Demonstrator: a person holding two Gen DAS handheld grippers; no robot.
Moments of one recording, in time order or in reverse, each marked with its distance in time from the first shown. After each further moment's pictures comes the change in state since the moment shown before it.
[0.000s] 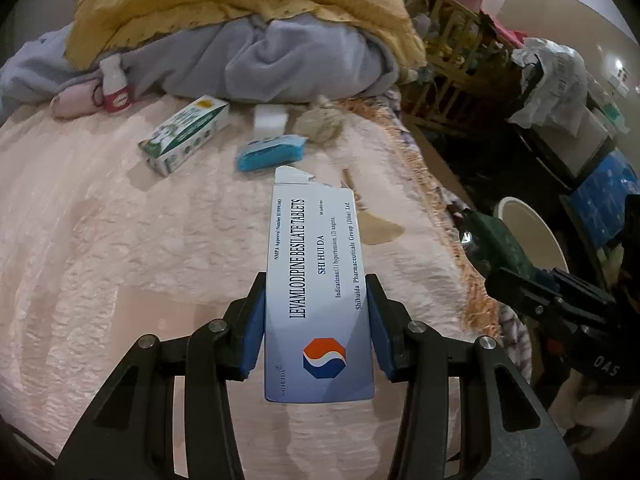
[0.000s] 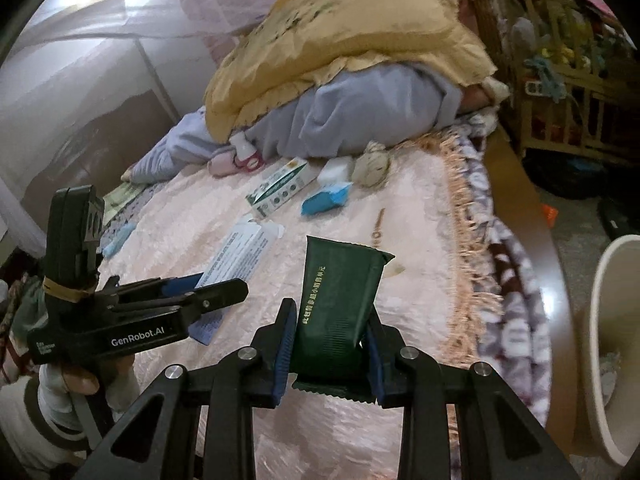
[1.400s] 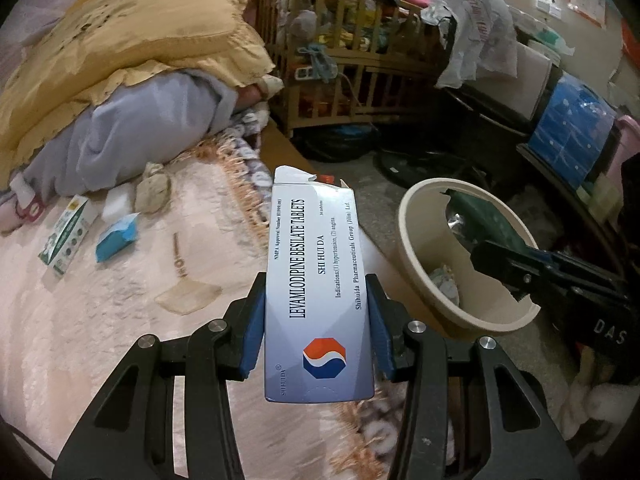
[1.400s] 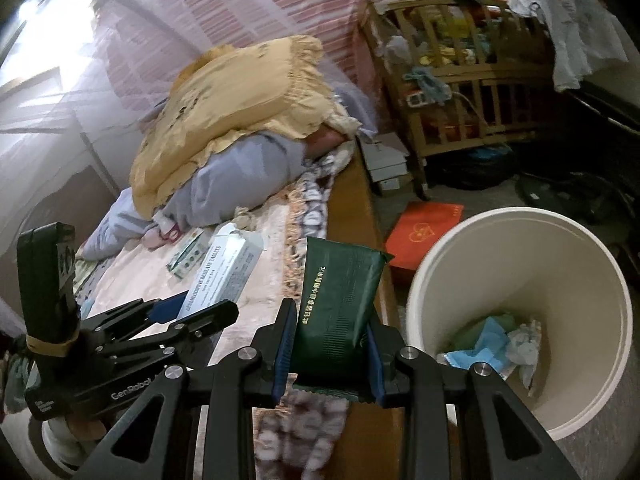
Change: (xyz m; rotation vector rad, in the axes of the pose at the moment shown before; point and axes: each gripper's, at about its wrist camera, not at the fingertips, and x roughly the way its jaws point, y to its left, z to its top) left arm 0.033 -0.174 0.017 0.292 -0.057 -0.065; right arm -0.103 -0.122 -0.015 0.211 -0.156 -0.181
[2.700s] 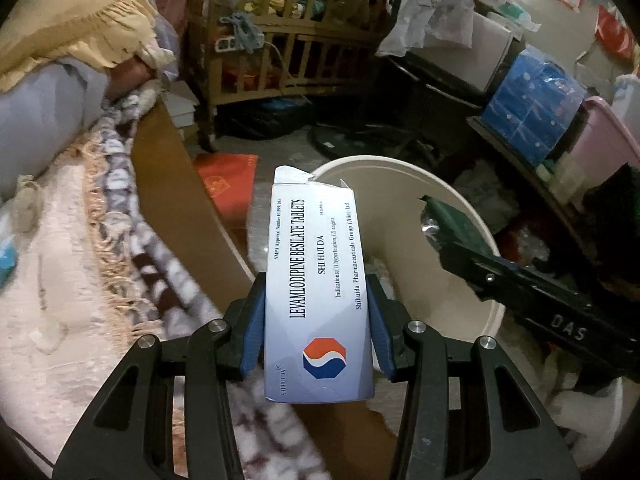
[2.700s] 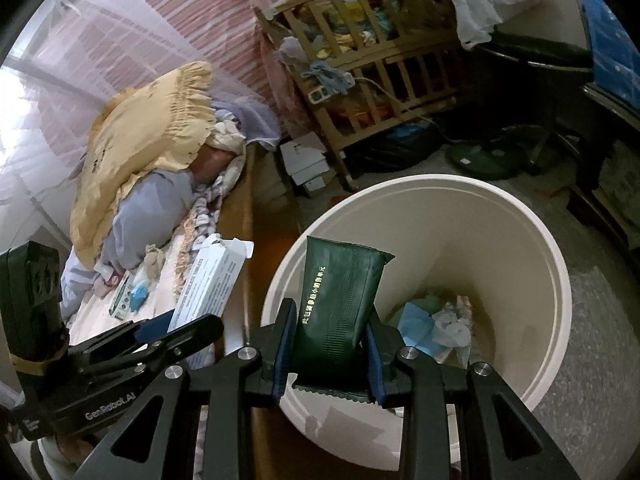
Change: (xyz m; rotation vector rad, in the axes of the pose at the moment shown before) left arm 0.081 -0.083 0.025 0.035 0.104 -0.216; right arm -0.012 -0.115 -0.006 0.218 -0.017 -0.148
